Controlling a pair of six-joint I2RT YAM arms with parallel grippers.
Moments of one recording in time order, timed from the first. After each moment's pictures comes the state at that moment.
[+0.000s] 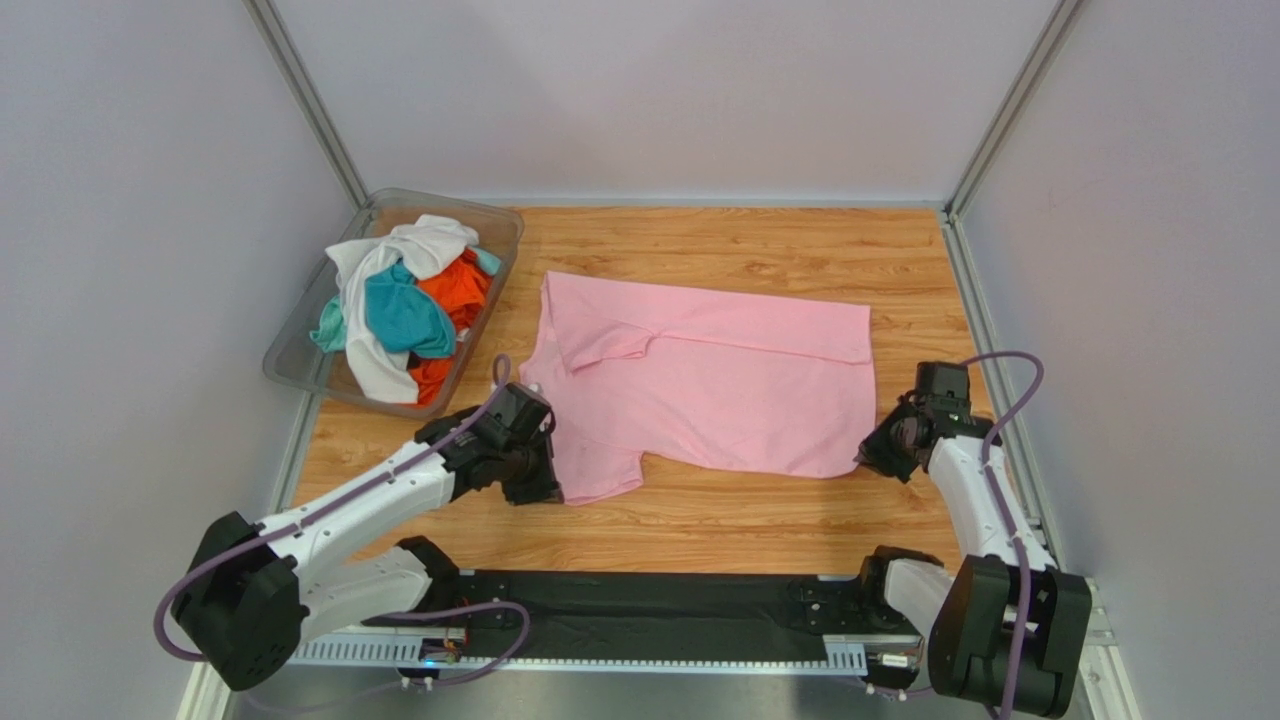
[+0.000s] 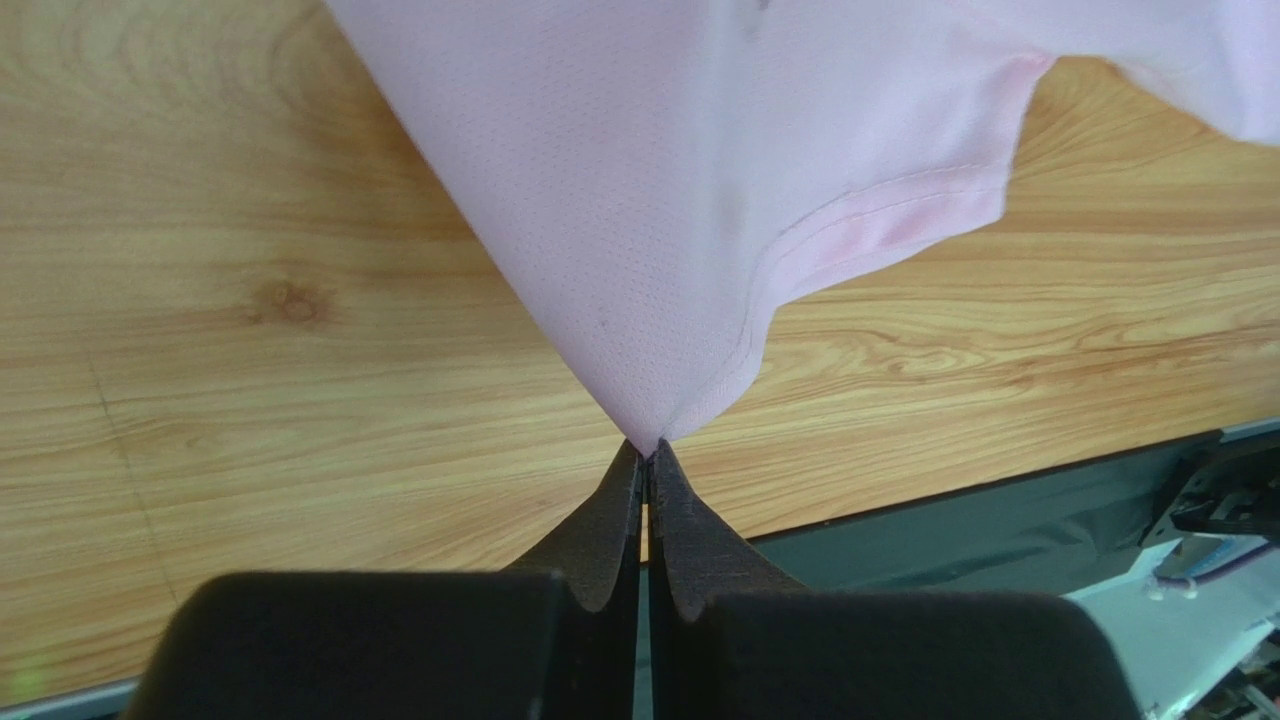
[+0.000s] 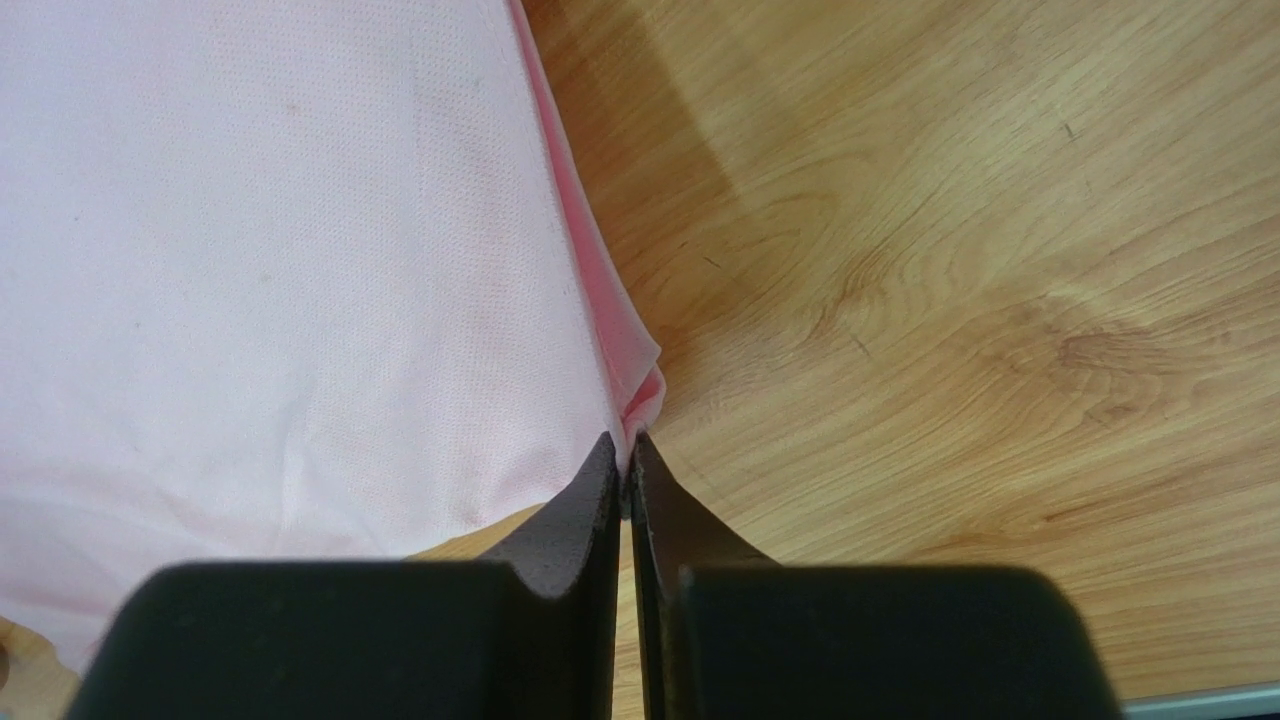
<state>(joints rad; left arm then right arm) -0.68 1.04 0.56 -0.65 0.07 -0.85 -0.19 1.05 0.57 -0.65 -0.10 0.62</state>
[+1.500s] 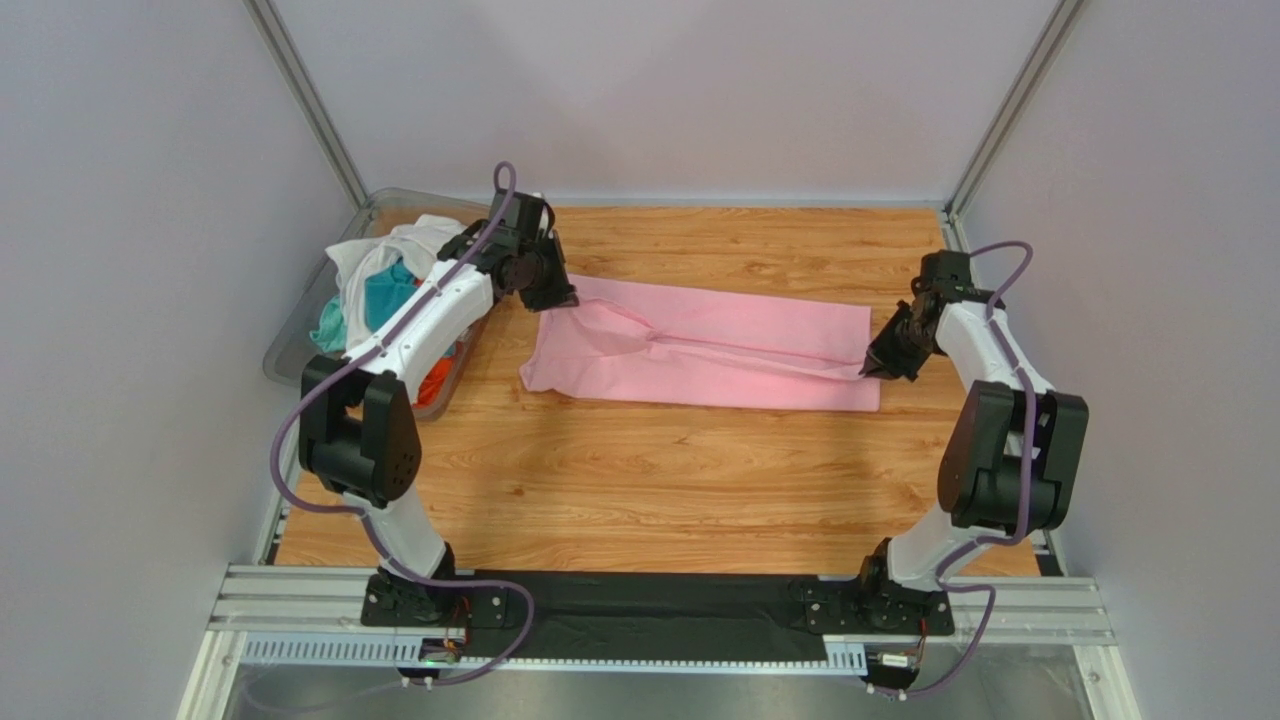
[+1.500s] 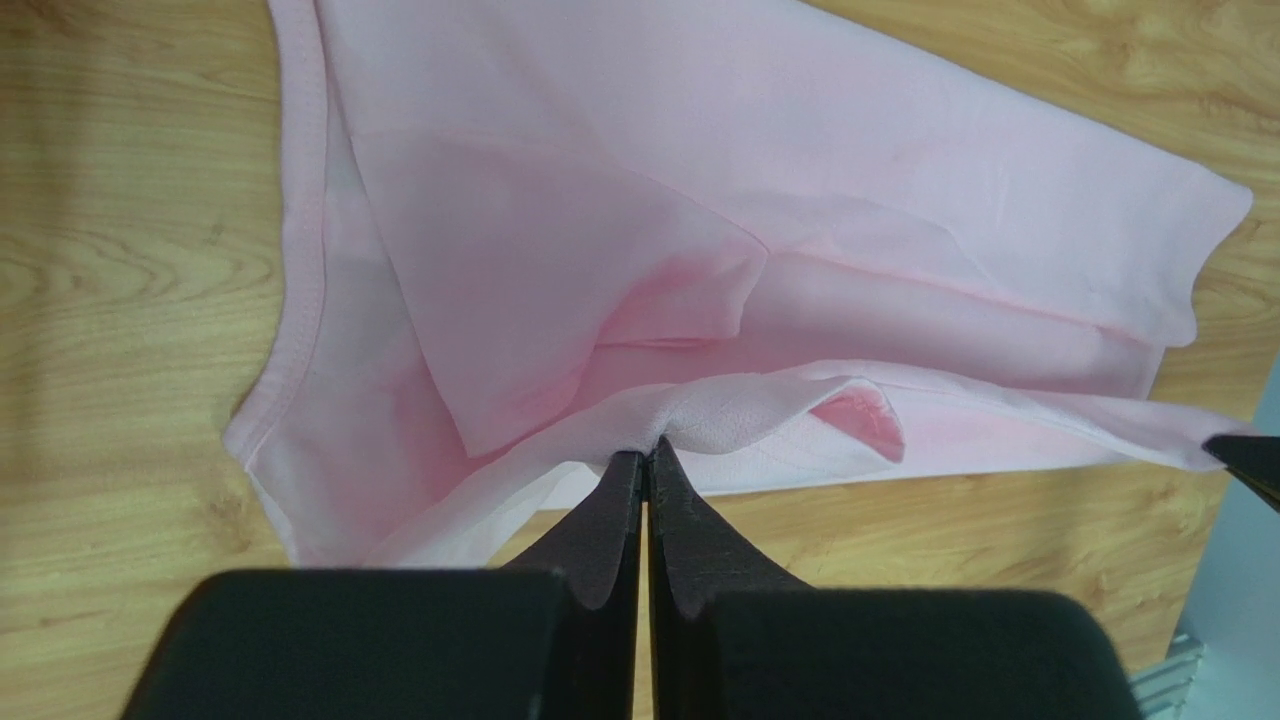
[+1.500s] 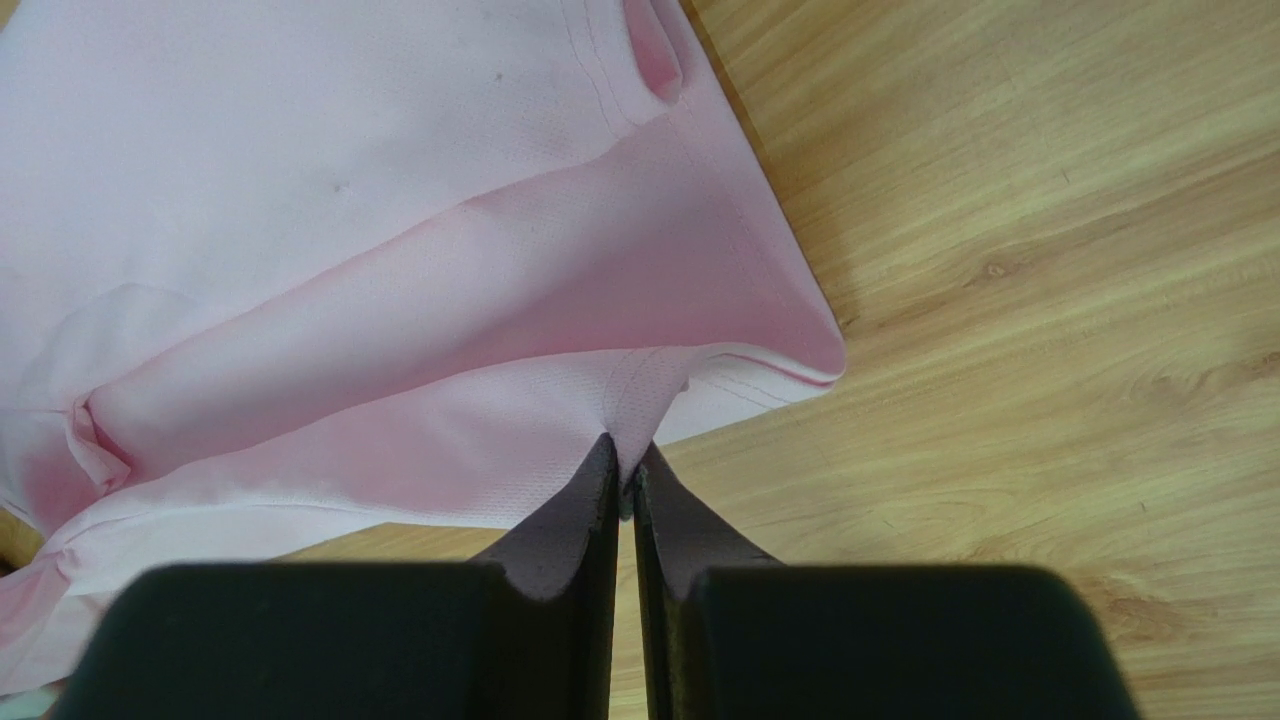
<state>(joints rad) -0.34 1.72 1.48 -0.62 0.12 -0.57 -0.19 1.62 1.16 -0.75 -0.14 0.53</state>
